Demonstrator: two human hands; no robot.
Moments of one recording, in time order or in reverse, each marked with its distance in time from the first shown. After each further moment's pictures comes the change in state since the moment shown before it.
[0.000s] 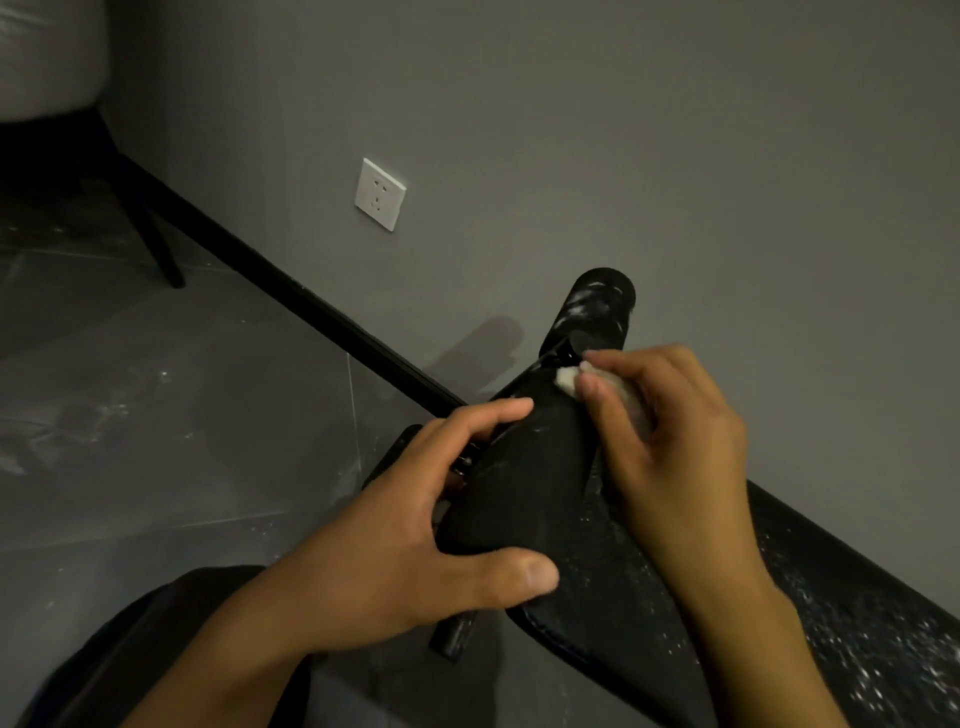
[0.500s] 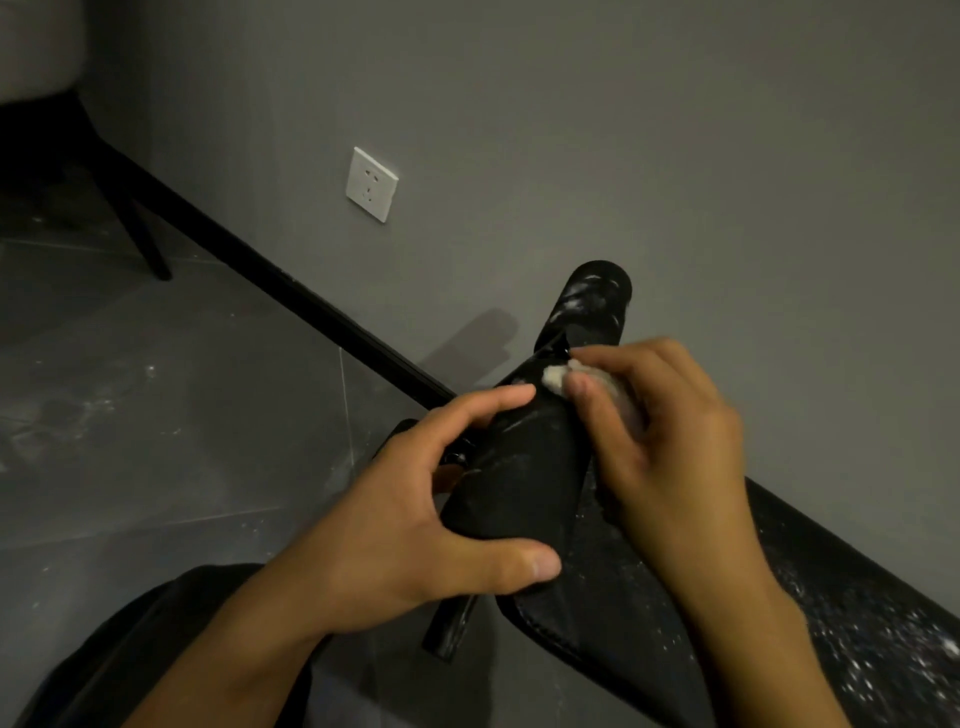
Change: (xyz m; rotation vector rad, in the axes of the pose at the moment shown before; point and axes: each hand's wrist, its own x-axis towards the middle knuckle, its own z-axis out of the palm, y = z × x) left_hand 0.014 -0.009 0.003 -0.157 0.040 0.046; right_hand 0.001 -0.006 -0.002 -0.029 -0.038 -0.023
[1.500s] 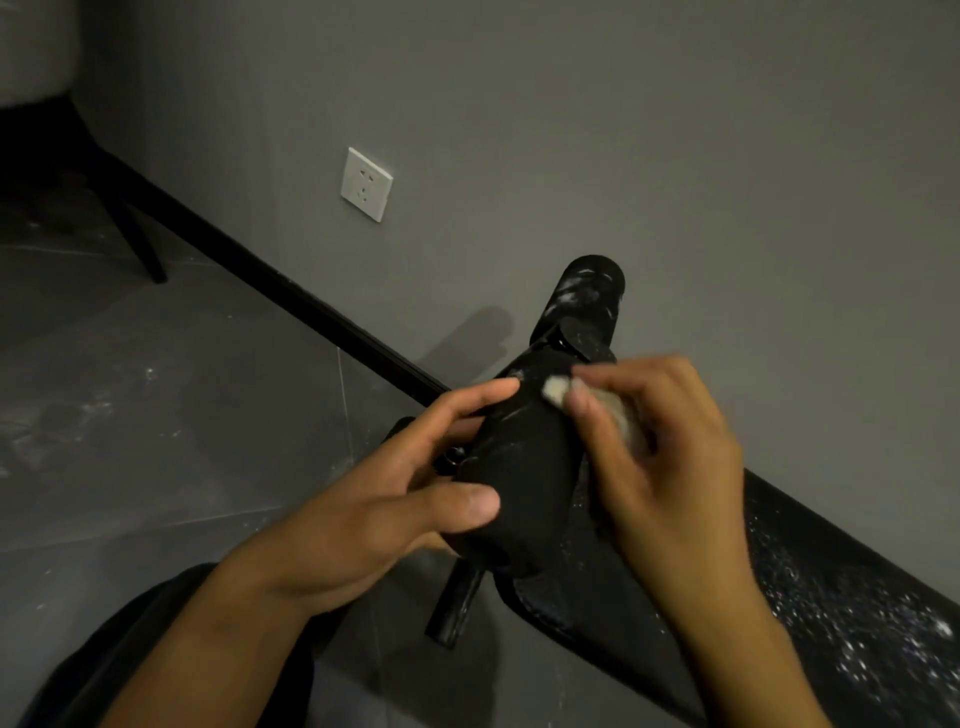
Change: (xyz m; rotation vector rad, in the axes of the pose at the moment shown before) left_hand -0.003 -0.007 -0.009 -0.319 -0.119 -0.055; right_hand -0.019 -0.002 0.002 0.105 0.081 0.007
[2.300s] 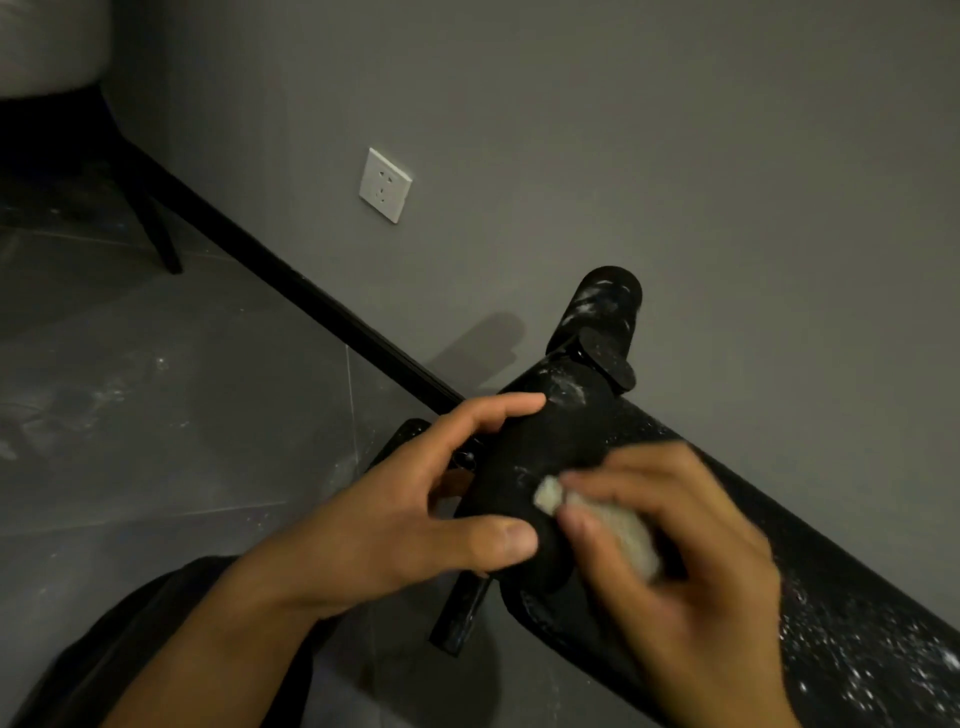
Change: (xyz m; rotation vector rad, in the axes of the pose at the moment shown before) left_hand -0.002 0.004 -0.001 0.282 0.015 0.014; right_hand -0.031 -0.017 -0.010 0.107 -0.094 -0.120
